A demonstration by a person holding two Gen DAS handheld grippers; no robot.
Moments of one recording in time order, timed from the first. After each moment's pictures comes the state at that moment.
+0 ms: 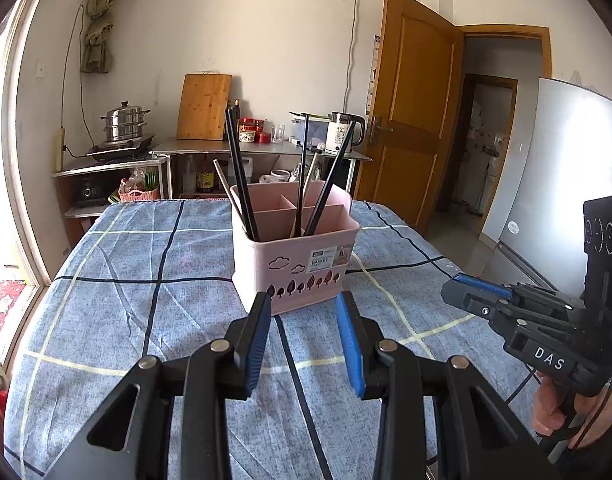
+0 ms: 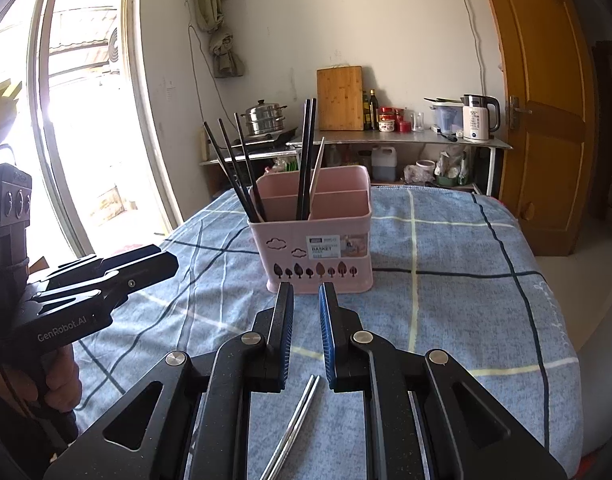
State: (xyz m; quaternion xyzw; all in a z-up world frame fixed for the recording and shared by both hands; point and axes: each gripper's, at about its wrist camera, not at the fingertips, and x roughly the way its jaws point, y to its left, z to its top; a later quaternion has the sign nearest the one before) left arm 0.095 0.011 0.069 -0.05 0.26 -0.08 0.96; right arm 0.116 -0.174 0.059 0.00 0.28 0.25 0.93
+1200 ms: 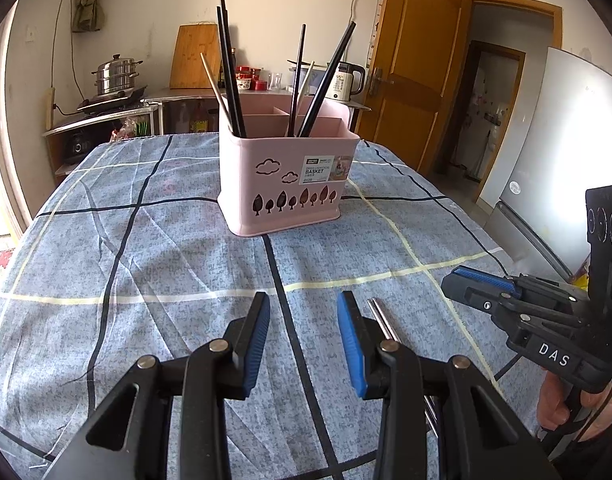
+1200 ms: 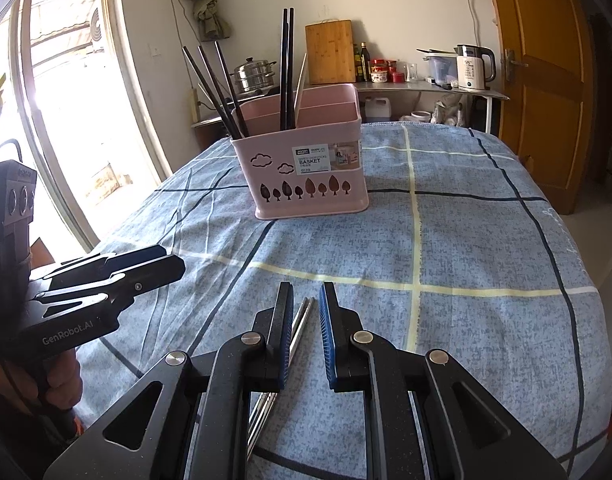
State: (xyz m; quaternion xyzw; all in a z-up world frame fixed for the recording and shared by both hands) left arm 0.093 -0.004 0.010 -0.05 0.34 -0.09 0.94; right arm 0.109 -0.183 0.005 0.00 0.35 0.24 0.91
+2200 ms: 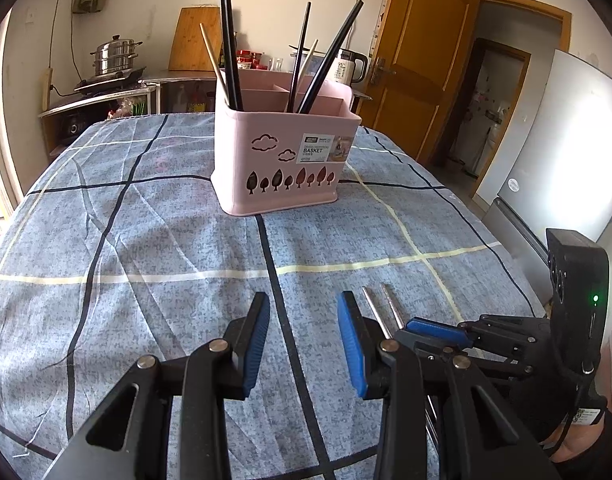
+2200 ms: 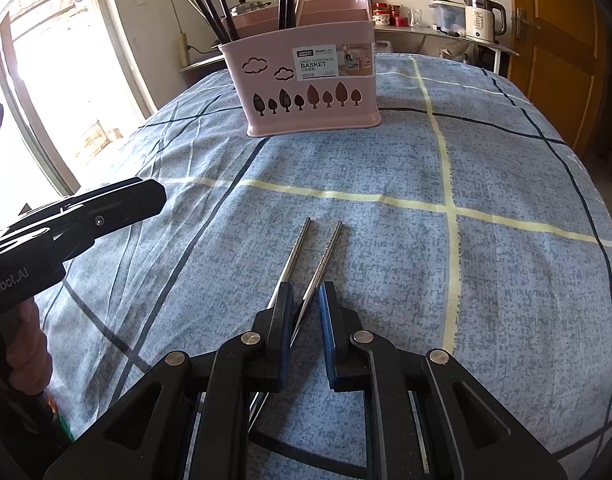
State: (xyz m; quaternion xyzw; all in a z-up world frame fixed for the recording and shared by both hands) left arm 0.099 -0.008 -0.003 -0.07 0.36 -0.10 0.92; right arm 0.115 -0.156 -0.043 -0.05 0.44 0.22 0.87
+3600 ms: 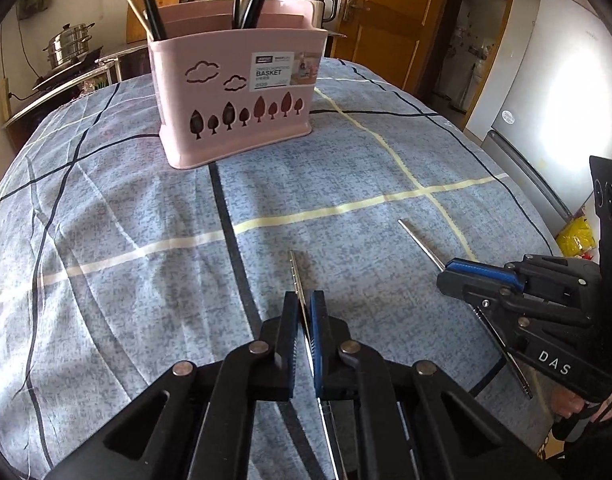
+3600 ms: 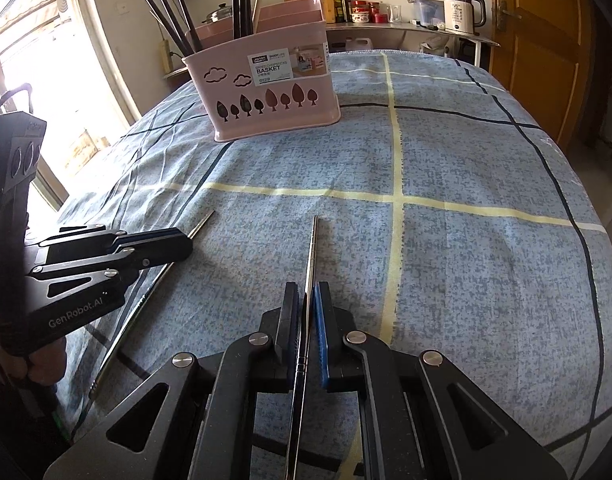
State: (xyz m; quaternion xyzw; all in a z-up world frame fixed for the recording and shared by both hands) left arm 0.126 -0.035 -0.037 -0.01 0.45 -0.14 0.88; right arm 0.122 -0.190 -0.041 -0.02 0.45 0.20 0.87
